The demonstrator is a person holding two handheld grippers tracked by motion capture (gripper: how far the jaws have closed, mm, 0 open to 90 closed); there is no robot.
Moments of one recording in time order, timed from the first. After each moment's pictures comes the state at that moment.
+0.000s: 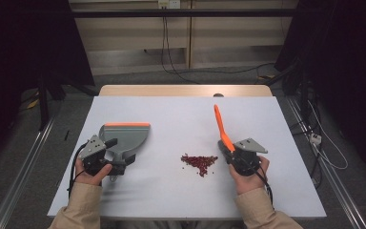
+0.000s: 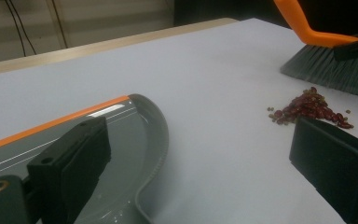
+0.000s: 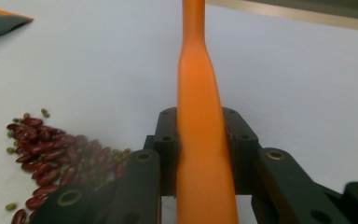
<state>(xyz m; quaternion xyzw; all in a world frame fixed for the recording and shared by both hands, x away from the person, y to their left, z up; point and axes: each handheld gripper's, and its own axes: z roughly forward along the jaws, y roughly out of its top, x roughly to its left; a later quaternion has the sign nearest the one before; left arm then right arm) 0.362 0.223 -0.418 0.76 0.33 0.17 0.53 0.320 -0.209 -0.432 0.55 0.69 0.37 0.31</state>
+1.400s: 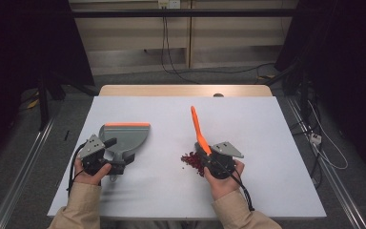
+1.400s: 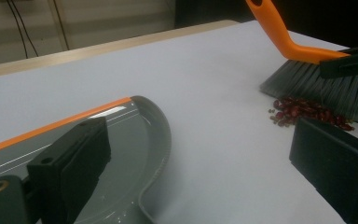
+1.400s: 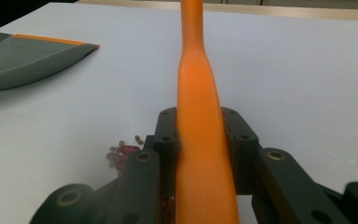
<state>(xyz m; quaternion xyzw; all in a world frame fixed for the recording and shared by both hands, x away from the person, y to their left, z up) 0.362 0.224 -0.417 0.76 0.33 0.17 0.53 0.320 -0.145 -0.436 0.55 0.67 0.42 0.28</state>
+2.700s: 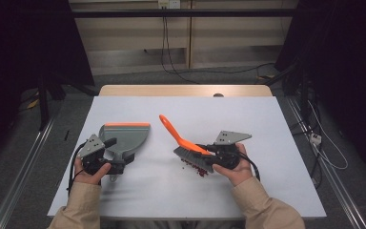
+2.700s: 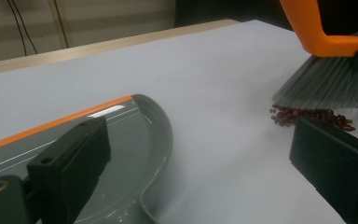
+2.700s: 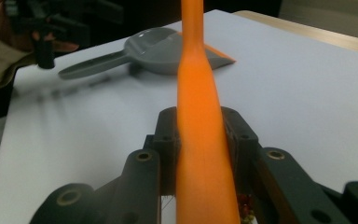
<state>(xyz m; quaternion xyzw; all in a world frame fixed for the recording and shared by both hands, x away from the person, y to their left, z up) 0.364 0.225 -0.418 0.76 0.34 0.17 0.53 0.352 -0.176 -0.420 0.28 0.79 0.54 0.10</state>
